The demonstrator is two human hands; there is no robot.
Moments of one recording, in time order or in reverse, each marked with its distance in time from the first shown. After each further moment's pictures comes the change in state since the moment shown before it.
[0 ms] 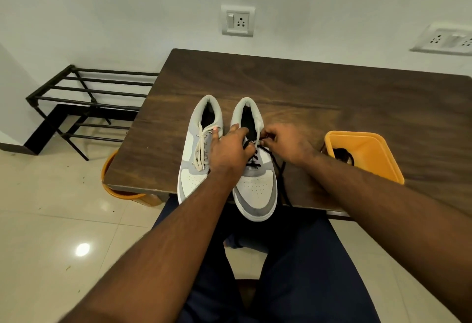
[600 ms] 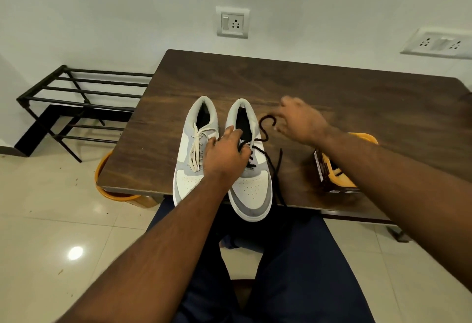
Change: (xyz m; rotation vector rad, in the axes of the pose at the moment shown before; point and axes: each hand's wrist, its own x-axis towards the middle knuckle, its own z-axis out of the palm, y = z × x) left_hand 0.006 -0.020 0.025 -0.028 0.036 0.053; right_hand 0.012 0.013 -0.052 -0.470 -0.010 -0.012
